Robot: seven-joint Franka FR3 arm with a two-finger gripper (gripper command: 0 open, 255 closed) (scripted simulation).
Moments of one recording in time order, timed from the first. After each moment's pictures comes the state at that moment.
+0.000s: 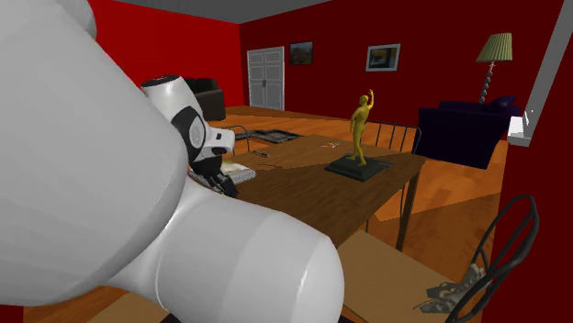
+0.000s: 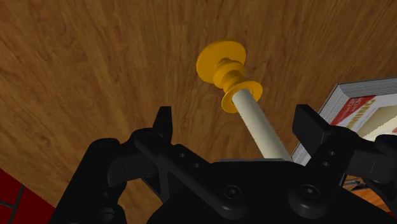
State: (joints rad) arm 0.07 -0.62 1.02 -2.88 0.53 2.78 0.82
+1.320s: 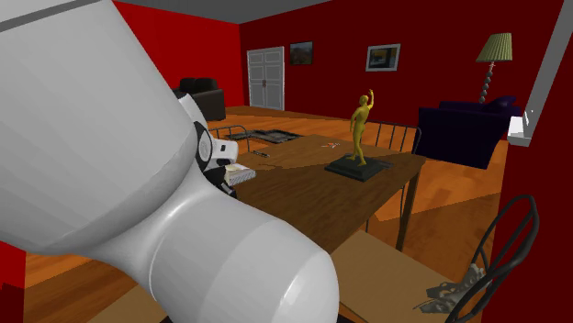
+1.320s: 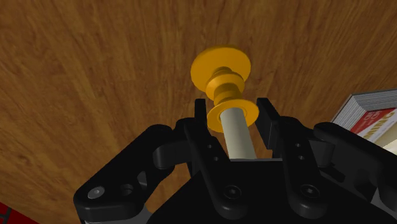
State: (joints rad) arm -0.09 -0.48 1.17 -2.87 0.48 2.94 0.86
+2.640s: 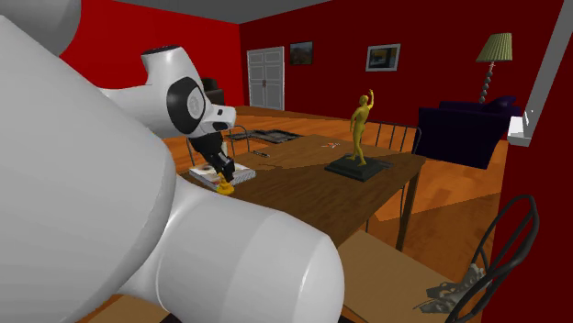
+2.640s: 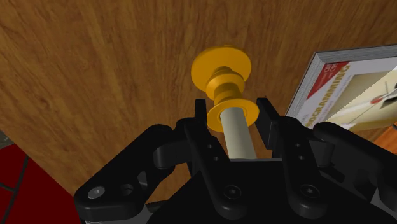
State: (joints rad) arm 0.09 -0.72 0.90 -2.80 0.49 2.61 0.78
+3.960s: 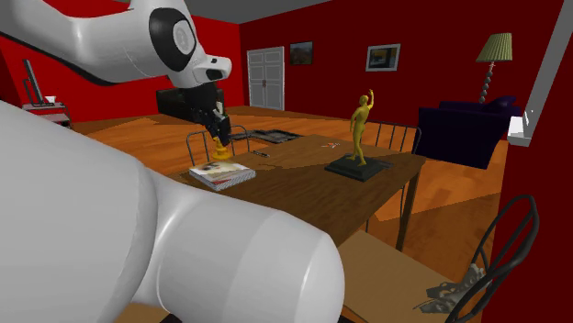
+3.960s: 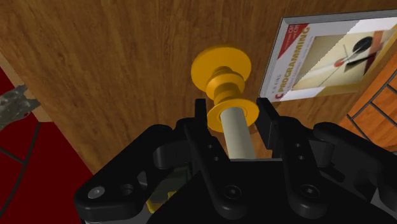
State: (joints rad) arm 0.10 -0.87 0.73 -2.63 0.41 2.29 0.75
